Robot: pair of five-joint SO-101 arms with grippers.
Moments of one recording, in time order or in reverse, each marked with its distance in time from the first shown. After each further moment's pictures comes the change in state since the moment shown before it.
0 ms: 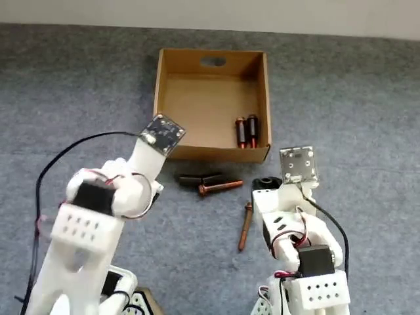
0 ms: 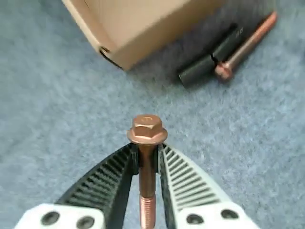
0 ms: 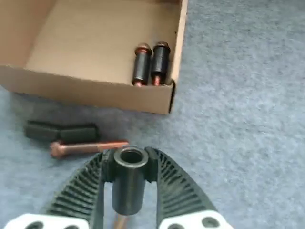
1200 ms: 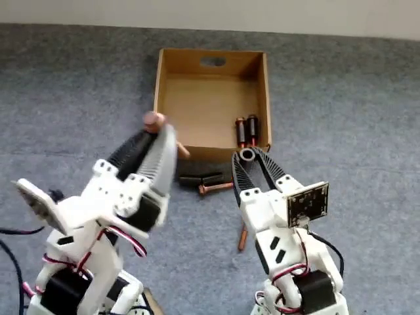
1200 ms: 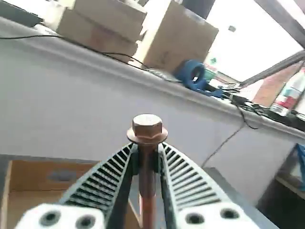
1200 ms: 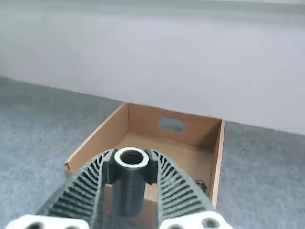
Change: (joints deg) left arm 15.9 -40.6 15.1 -45.0 41.9; right arm -9.4 -22.0 6.9 -19.2 2.9
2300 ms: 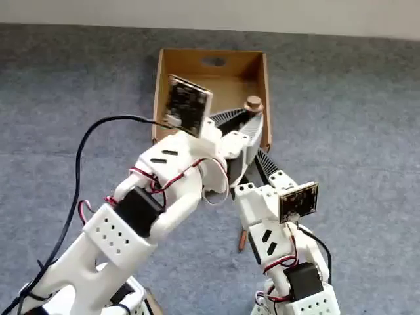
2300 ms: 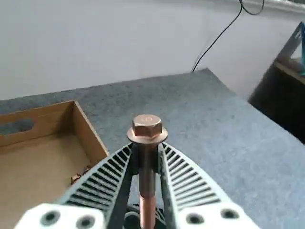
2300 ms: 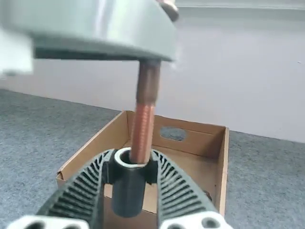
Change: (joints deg) left arm 12.0 50.8 -26.5 -0.7 -7.6; right arm 0.0 0.1 10.5 -14.1 -0.2
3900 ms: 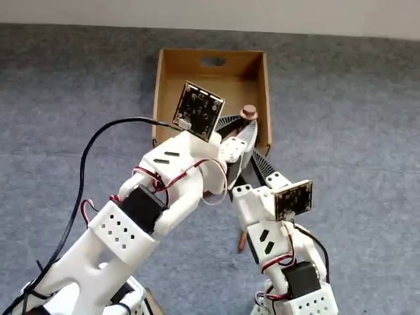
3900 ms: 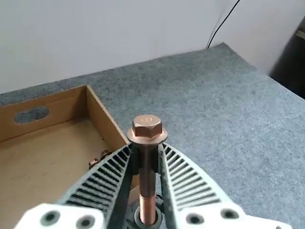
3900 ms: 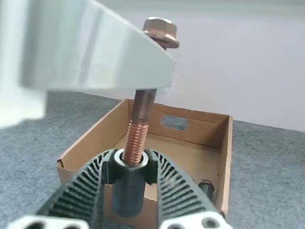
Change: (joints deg) left arm -1.5 0.5 4.0 0.0 -3.7; right arm -0.2 0.1 2.2 0.0 0.0
